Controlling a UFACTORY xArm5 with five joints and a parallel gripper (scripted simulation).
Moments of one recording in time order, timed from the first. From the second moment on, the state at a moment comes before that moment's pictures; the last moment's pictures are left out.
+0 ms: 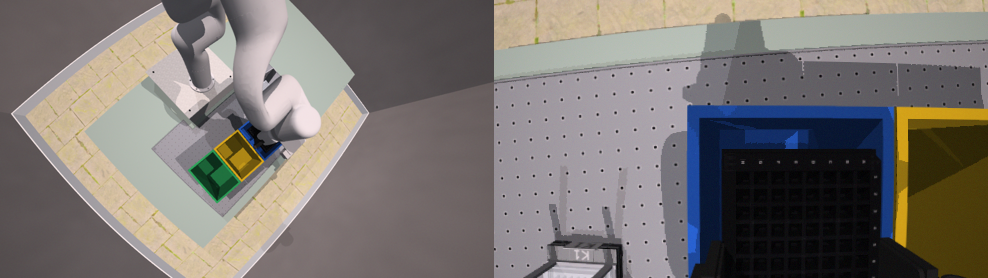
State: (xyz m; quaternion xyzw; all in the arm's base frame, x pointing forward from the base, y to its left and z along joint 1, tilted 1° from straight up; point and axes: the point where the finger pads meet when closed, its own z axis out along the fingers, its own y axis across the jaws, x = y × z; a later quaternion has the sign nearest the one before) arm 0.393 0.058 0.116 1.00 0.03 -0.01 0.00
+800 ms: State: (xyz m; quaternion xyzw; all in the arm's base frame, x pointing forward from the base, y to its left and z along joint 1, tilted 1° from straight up) arm 0.393 0.058 0.113 1.00 0.03 -0.01 0.00
